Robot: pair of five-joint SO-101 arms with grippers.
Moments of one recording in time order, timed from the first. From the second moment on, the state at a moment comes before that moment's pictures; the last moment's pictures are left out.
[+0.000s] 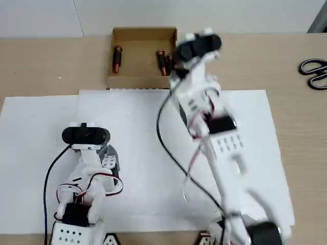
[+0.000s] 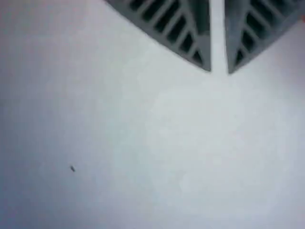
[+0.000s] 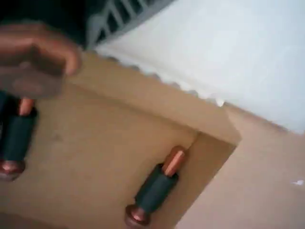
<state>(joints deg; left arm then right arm) 4.9 -93.8 93.1 51.1 14.0 -19.3 -17.3 24.6 26.3 -4.0</state>
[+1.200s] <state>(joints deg) 4.9 -93.8 93.1 51.1 14.0 -19.0 75.5 -83.1 40.0 -4.0</state>
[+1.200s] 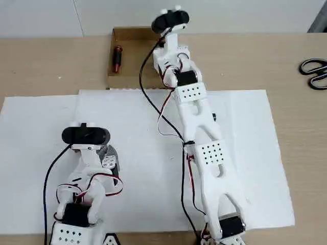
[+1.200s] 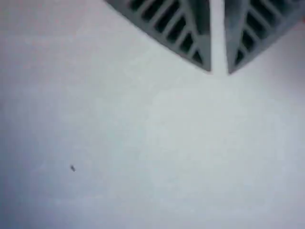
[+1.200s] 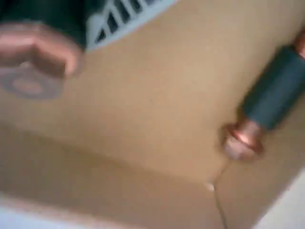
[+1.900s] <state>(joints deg) 4.9 -93.8 93.1 51.1 14.0 -21.5 77.5 -84.4 49.3 -1.7</state>
